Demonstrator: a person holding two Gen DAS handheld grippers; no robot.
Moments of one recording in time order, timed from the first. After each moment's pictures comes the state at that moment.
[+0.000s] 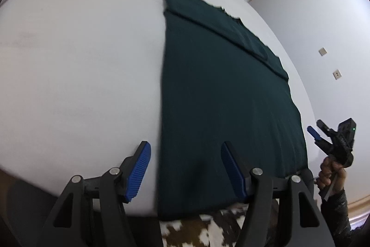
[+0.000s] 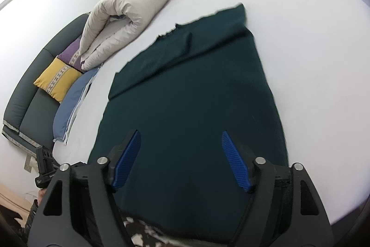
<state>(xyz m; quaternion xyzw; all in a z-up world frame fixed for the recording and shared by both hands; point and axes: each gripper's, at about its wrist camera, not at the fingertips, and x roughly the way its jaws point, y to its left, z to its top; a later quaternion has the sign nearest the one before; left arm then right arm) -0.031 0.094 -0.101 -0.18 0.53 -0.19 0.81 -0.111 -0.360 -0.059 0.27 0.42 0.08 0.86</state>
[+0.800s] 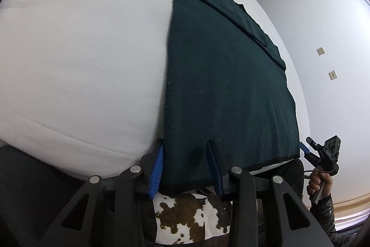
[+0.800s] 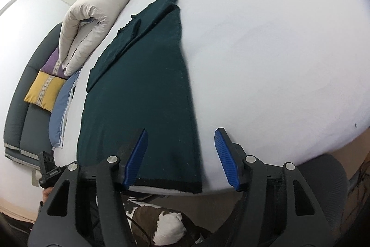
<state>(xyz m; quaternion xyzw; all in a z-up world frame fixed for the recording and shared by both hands) -0.038 0.094 -0.118 -0.21 0.57 -0.20 0.77 -0.202 -0.458 -0.099 0.34 0.47 0.03 0.81</state>
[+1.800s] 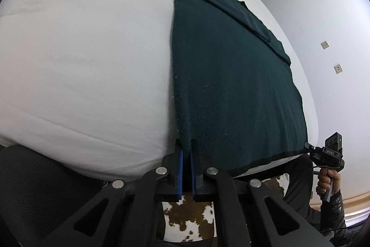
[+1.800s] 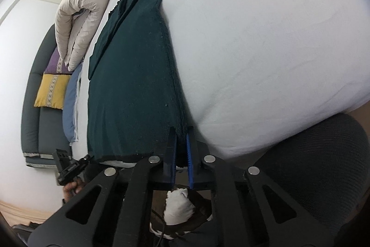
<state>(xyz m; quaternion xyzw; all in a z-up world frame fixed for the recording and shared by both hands) -0.045 0.093 -0.119 -0.18 0.56 -0.19 0.78 -0.214 -0.454 -0.125 0.38 0.52 0.05 0.76</state>
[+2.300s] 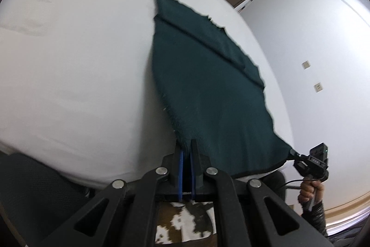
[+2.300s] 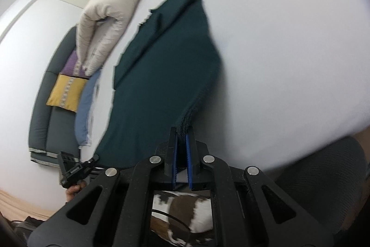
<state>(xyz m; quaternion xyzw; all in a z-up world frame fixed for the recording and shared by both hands) -0.042 0.106 -0.069 -0.25 0.50 -0.22 0.80 -0.185 -0.441 -0.059 0.39 0.46 0.10 0.79</state>
